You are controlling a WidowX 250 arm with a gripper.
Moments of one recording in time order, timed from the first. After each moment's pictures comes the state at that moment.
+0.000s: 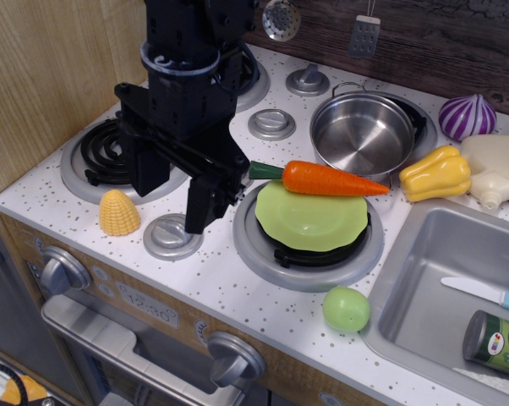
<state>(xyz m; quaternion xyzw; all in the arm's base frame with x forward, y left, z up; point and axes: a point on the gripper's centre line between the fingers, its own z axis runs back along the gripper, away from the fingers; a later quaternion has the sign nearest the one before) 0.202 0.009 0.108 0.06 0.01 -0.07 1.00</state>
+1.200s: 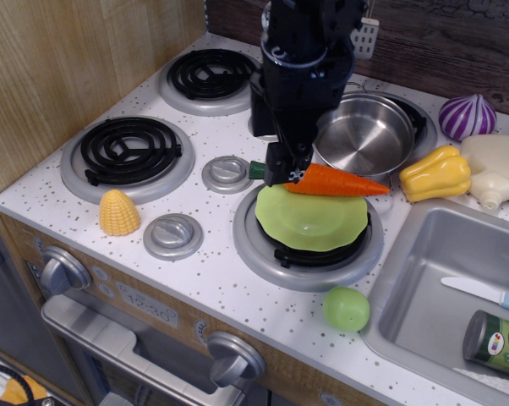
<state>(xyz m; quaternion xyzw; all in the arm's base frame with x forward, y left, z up) 0.306 -0.014 0.089 0.12 -0.07 -0.42 0.90</state>
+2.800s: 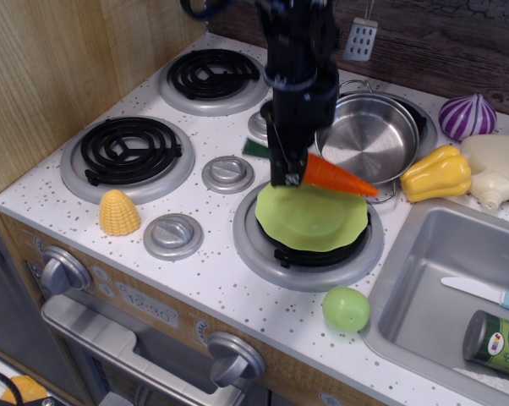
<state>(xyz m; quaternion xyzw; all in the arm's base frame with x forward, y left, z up) 0.337 0.004 0.057 0.08 -0.05 -0.47 0.88</state>
